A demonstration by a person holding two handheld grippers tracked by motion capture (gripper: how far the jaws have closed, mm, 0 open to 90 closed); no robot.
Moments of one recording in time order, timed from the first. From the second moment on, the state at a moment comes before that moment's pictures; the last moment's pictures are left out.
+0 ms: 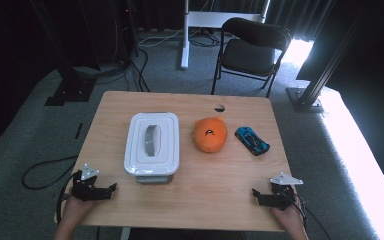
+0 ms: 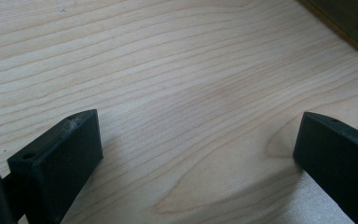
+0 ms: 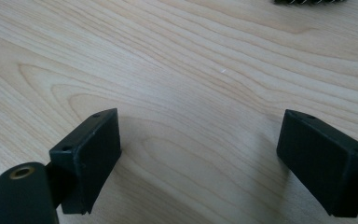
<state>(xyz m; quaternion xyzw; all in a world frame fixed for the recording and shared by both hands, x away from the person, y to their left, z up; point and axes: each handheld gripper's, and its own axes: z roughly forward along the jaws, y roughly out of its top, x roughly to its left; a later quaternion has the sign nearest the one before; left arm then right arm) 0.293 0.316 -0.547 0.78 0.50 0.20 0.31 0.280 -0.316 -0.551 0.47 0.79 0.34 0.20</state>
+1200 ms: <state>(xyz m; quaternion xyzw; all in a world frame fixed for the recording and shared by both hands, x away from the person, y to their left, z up) 0.293 0.316 -0.547 0.78 0.50 0.21 0.31 0.290 -0.314 -0.545 0.49 0.79 0.32 0.20</state>
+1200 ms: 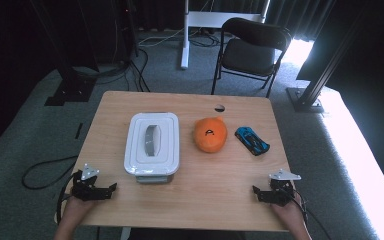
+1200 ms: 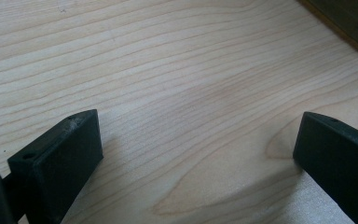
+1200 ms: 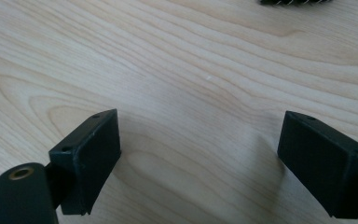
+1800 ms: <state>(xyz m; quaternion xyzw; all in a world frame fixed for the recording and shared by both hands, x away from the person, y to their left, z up) 0.293 0.316 -0.547 0.78 0.50 0.21 0.31 0.315 -0.325 -0.522 0.50 0.77 0.32 0.21</state>
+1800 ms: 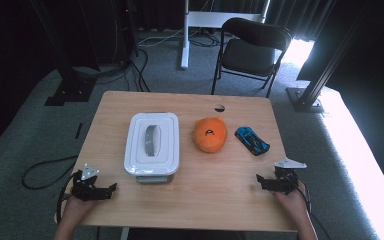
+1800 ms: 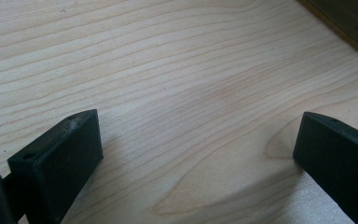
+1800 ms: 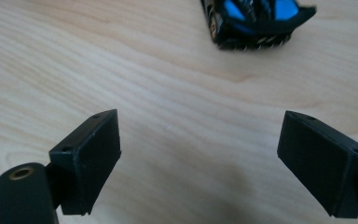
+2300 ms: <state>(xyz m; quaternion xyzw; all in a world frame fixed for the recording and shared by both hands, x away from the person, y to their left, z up) 0.293 0.315 -0.547 0.78 0.50 0.21 0.31 0.347 -0.328 -0.503 0.51 0.76 0.34 0.22</state>
